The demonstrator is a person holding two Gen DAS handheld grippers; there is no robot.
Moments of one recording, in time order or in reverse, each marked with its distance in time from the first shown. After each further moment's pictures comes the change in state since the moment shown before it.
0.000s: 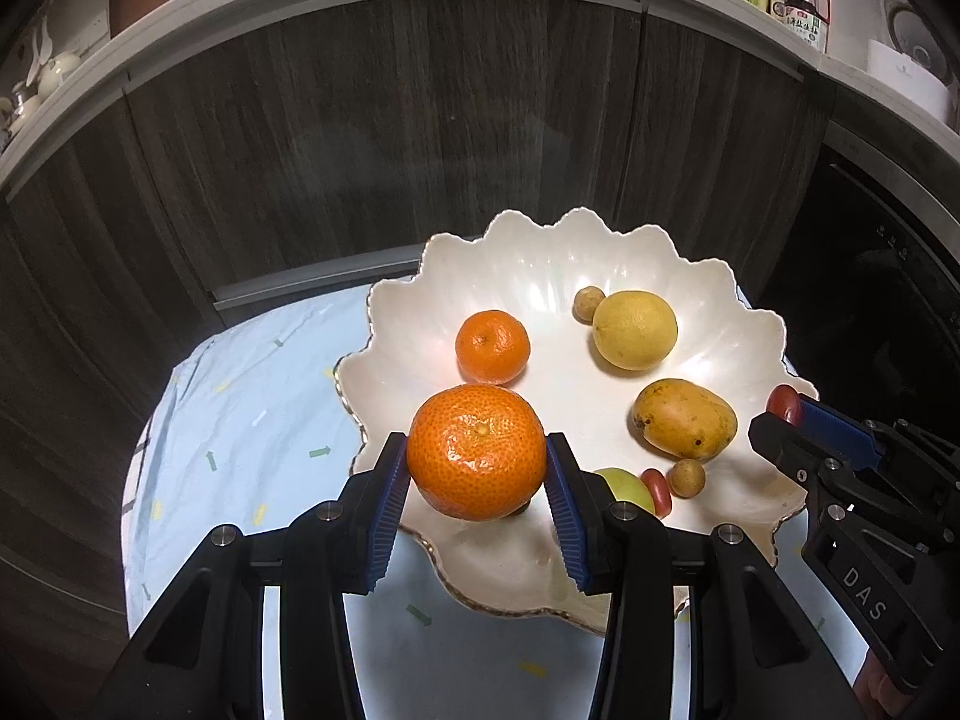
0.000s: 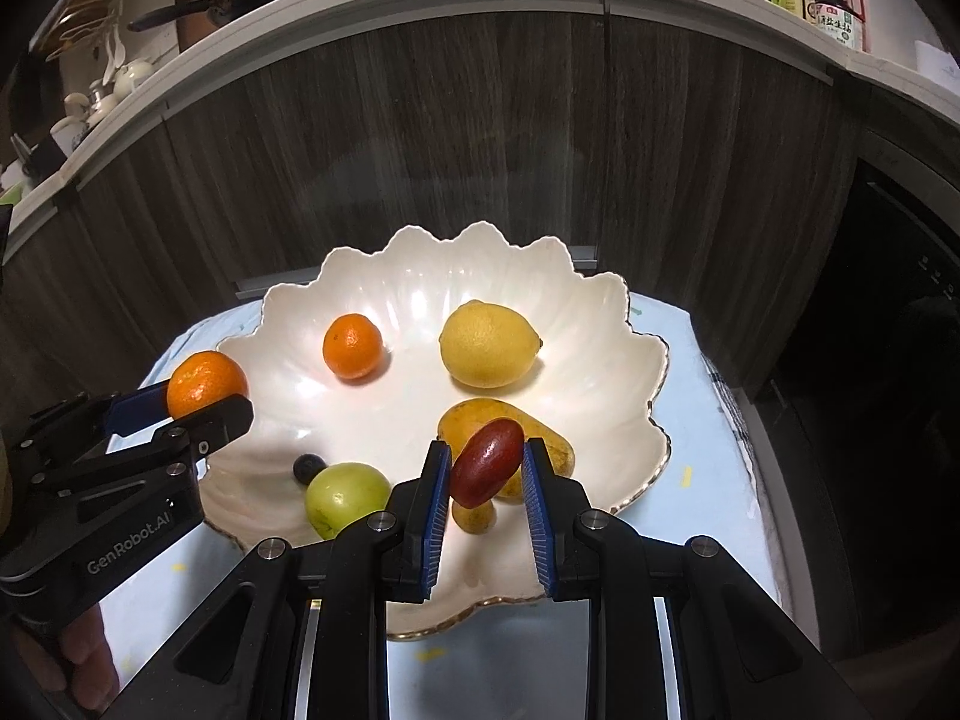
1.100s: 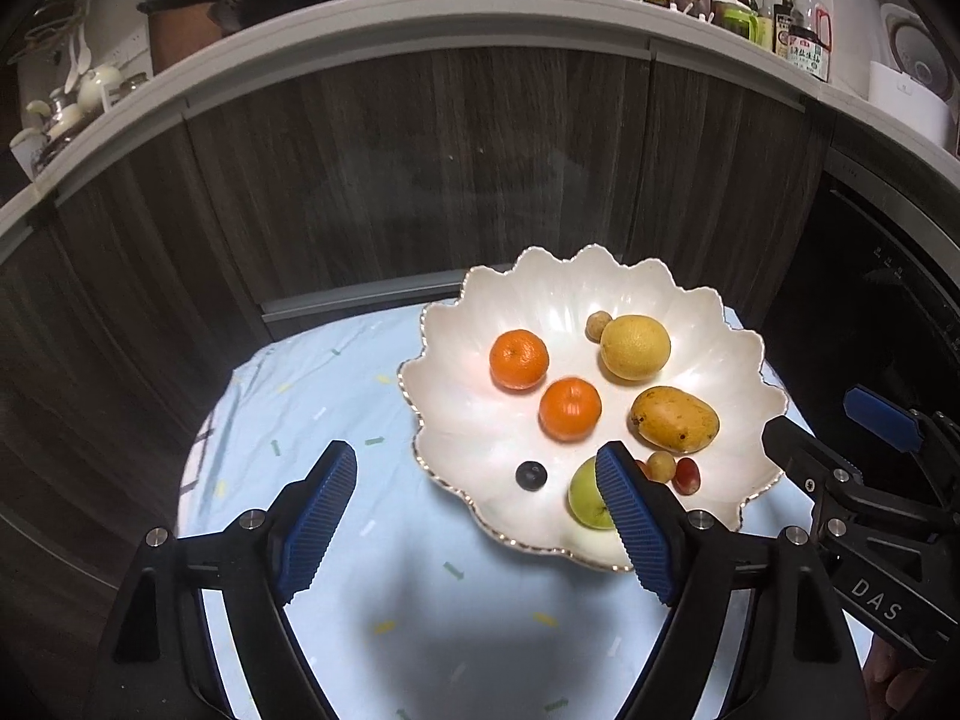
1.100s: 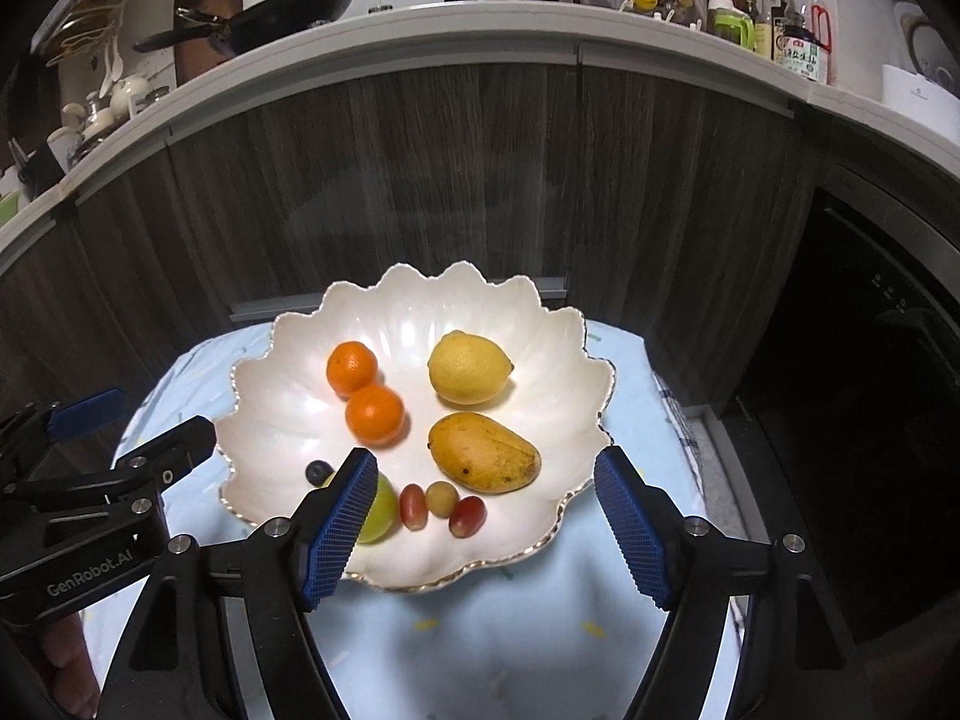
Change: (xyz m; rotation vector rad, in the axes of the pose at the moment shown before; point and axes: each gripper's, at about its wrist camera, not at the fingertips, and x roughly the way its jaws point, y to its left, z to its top) left arm -0.067 0.009 -0.009 -0.024 -0.069 0.069; right arm -0.055 0.006 -0.003 0.007 -0.070 -0.066
